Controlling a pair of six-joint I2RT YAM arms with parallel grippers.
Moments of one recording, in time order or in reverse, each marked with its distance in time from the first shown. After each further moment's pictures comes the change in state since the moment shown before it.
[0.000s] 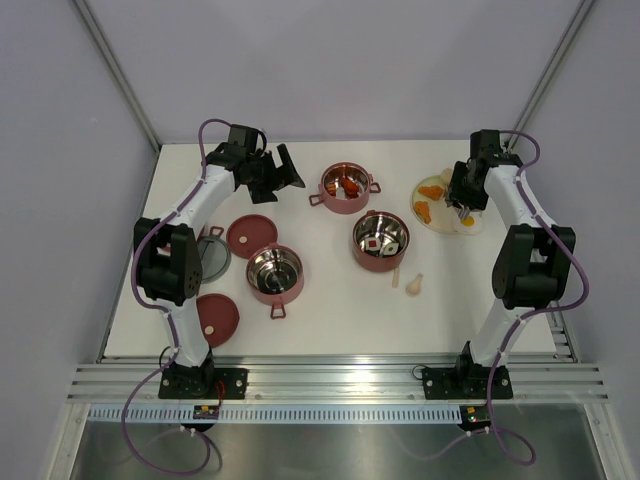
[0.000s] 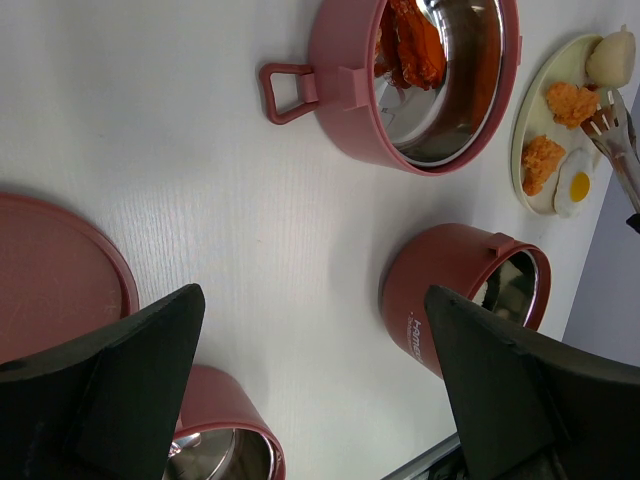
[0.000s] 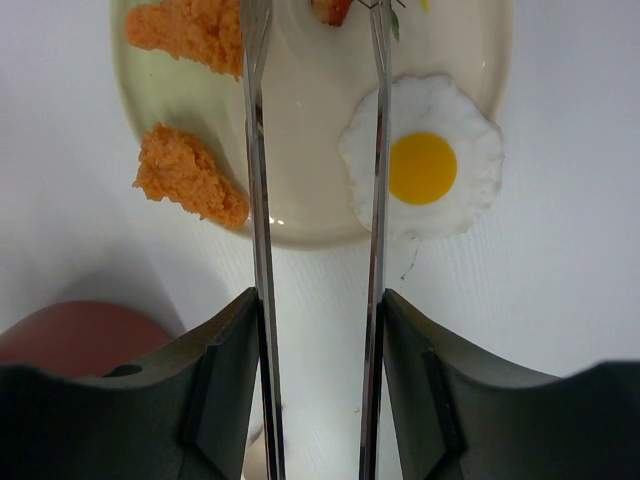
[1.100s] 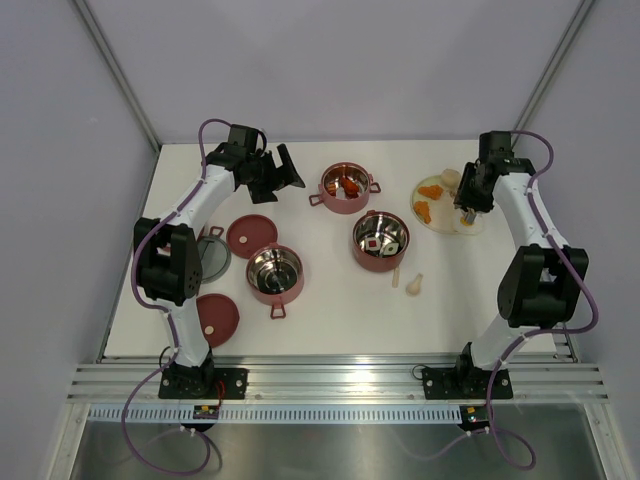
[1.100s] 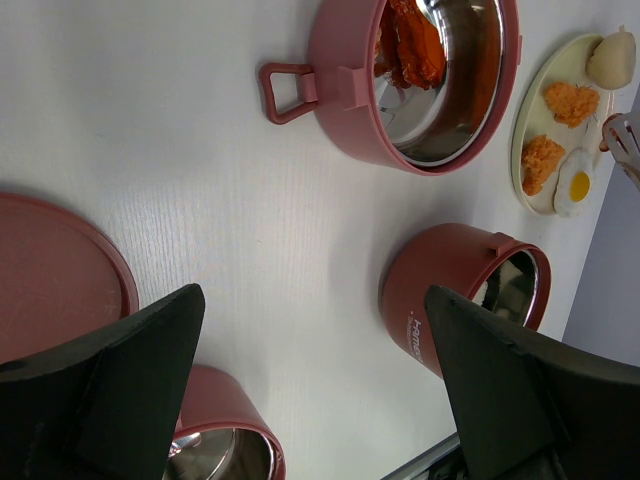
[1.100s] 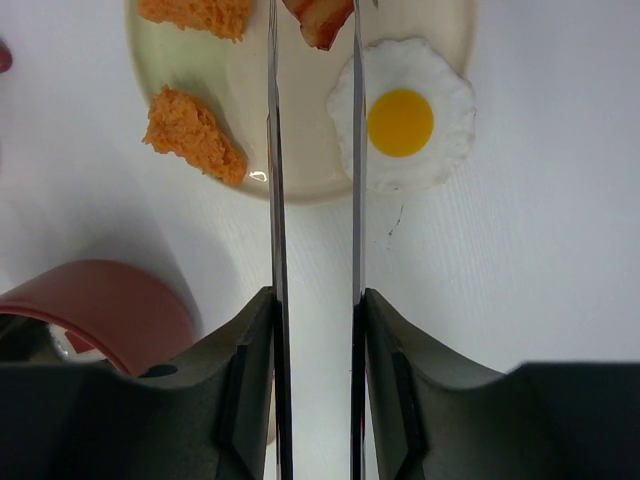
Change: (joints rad) left arm 0.000 0.000 0.000 0.000 0.000 0.000; right arm -0.010 -0.127 -0.057 -0.031 0.002 0.008
